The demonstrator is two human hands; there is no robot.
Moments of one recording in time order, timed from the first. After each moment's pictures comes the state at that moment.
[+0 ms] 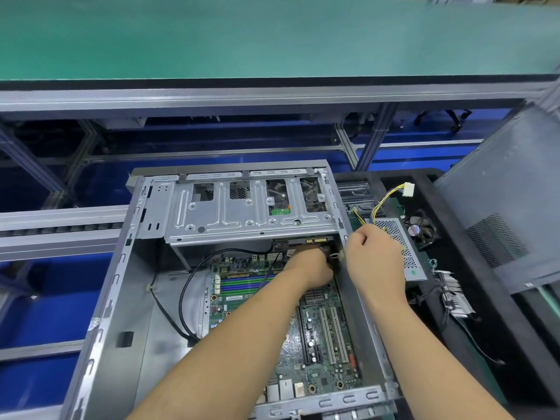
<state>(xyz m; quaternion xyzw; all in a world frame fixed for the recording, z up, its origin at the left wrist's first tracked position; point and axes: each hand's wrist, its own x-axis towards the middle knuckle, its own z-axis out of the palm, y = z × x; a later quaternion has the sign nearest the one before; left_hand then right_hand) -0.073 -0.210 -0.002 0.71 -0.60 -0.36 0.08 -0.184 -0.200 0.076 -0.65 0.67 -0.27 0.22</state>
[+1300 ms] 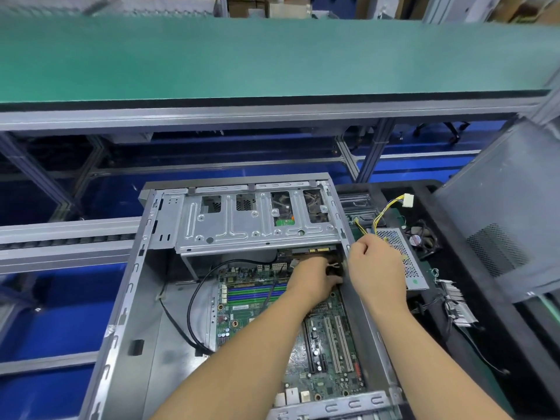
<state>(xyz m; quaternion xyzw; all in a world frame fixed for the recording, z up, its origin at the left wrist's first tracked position) -0.076 -0.198 -0.009 0.73 -0.57 -0.34 0.18 -0.184 -0.199 0.077 -0.65 0.68 -0.27 0.22</state>
